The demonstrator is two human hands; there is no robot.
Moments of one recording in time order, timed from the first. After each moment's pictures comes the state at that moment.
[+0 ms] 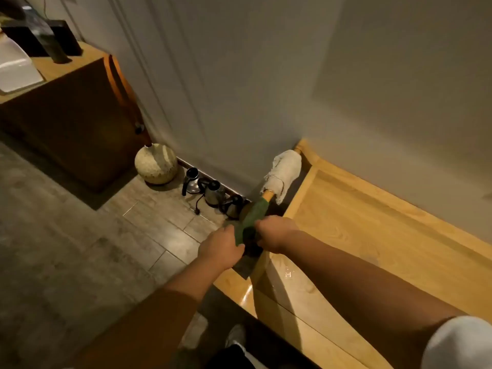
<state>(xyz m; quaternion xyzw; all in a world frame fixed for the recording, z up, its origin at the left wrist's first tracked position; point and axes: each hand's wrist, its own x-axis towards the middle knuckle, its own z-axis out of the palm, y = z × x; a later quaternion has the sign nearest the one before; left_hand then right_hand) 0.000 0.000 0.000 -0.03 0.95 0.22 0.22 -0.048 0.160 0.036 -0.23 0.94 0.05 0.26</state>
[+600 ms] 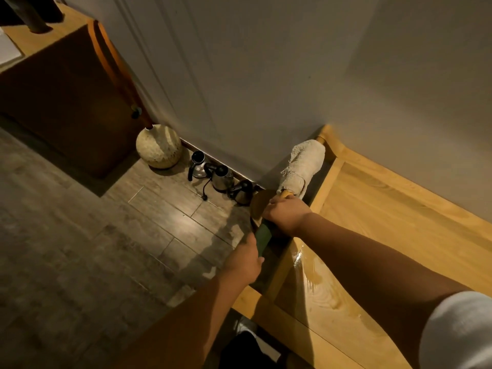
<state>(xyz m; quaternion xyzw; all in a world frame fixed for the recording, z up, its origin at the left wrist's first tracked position) -0.025 0.014 -0.058 -0.05 0.91 0.28 0.32 -0.138 0.155 -0.011 -0.36 0.88 0.17 0.24</state>
